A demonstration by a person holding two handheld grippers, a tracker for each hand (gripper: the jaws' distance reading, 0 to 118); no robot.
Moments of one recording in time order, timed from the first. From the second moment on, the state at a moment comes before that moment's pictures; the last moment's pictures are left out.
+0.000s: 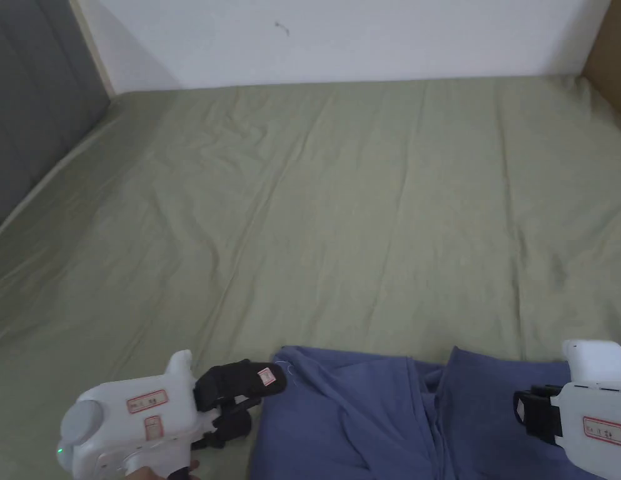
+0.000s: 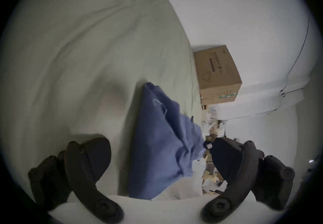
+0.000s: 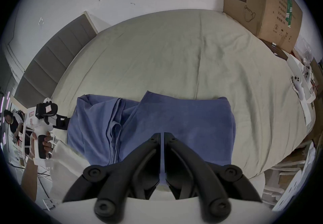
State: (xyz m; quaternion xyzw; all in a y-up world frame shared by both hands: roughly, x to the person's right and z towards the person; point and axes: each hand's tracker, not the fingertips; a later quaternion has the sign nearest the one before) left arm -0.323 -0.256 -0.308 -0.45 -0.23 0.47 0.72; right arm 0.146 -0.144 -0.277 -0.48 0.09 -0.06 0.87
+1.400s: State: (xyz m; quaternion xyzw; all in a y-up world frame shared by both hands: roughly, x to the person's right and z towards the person) left arm -0.288 -0.066 -0.315 -0.46 -0.19 0.34 0.80; right arm 0.154 -0.139 -0.276 -0.49 0.10 -0.10 0.86
